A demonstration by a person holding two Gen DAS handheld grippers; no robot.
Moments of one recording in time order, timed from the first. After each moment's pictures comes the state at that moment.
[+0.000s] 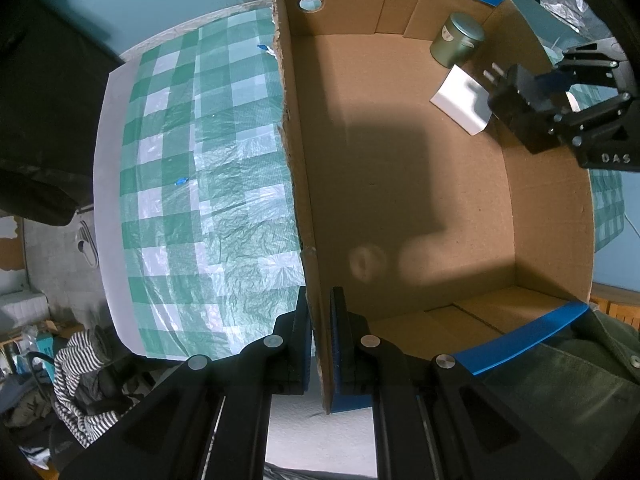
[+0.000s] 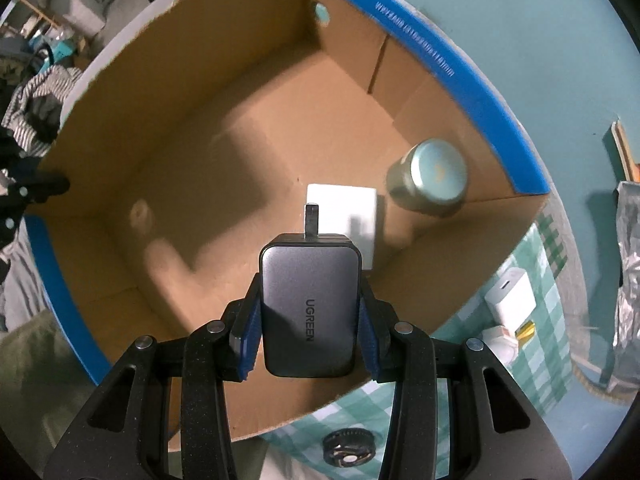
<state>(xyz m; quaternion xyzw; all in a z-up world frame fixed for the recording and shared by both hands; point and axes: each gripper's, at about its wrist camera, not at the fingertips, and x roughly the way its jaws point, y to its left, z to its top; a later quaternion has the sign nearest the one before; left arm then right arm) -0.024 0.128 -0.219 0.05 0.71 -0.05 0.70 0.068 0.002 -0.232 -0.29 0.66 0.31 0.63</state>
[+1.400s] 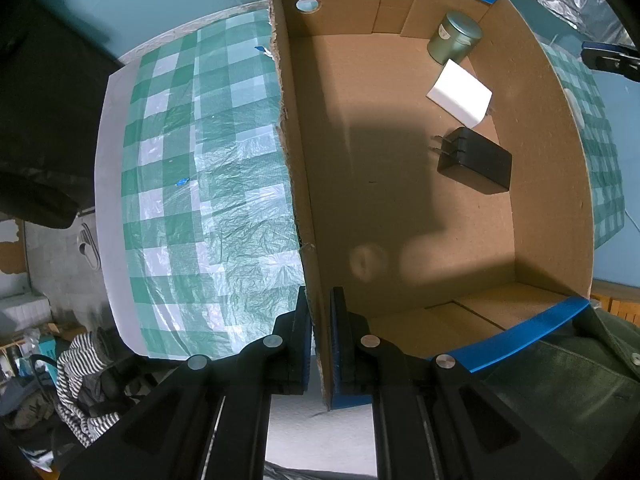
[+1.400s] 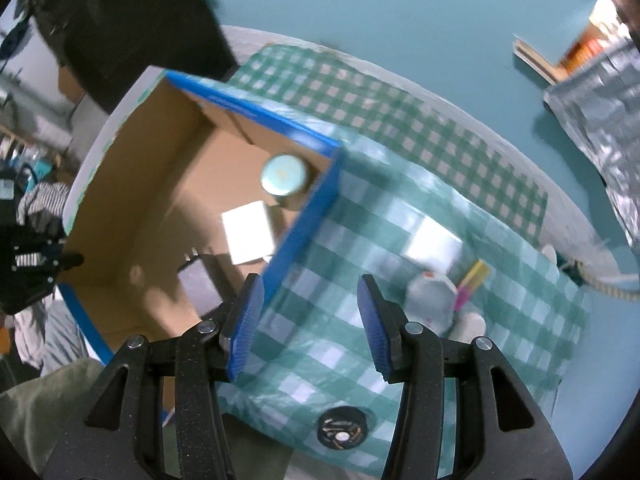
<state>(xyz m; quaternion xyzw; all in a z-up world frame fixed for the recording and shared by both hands) -0.029 0.127 -0.220 0.05 0.71 -0.05 0.70 0.099 -0.108 -0.157 -0.14 0.63 0.22 0.73</state>
